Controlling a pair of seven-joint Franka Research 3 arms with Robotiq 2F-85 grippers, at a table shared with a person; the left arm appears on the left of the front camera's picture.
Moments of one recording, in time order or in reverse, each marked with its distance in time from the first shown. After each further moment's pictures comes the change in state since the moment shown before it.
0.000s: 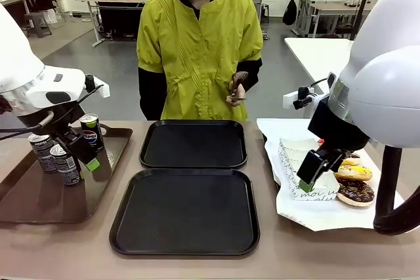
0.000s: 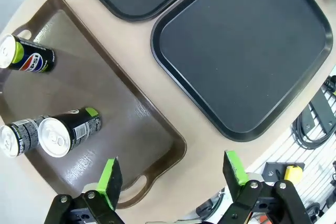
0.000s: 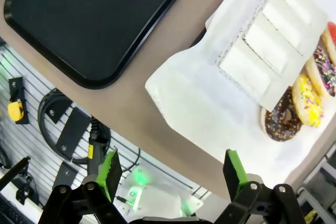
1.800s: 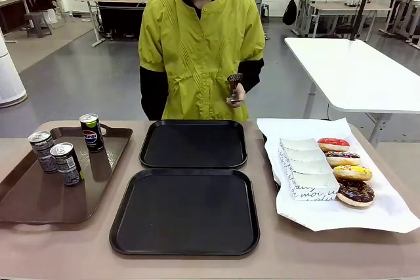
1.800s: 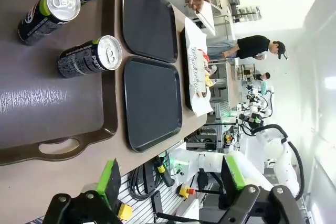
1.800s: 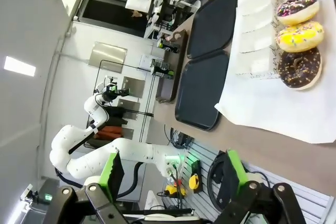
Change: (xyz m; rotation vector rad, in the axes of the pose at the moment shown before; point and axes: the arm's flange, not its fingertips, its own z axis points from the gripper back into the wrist) left arm -0.220 0.203 0.031 -0.872 -0.421 0.857; right arm -0.285 -0.225 0.003 0.995 -0.699 -0.675
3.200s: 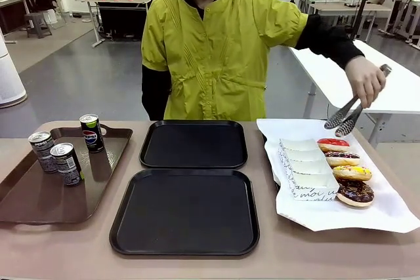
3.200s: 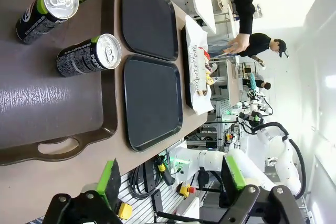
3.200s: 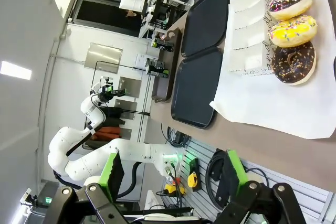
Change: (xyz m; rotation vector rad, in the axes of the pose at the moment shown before) left arm 0.001 -0.001 -0.004 0.003 0.010 -0.001; right arm 0.001 -0.002 -0.002 -0.020 0.008 -0.019
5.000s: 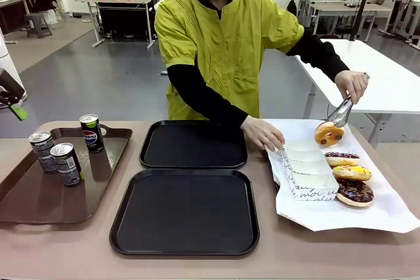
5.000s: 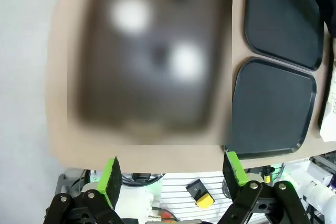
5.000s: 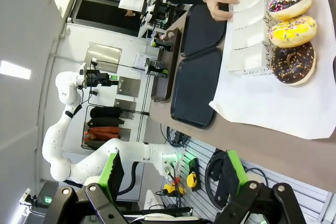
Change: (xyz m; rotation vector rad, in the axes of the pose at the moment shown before) left arm 0.048 -0.149 -0.093 0.911 0.065 0.014; right arm 0.001 0.000 0.000 -0.003 0.002 0.002
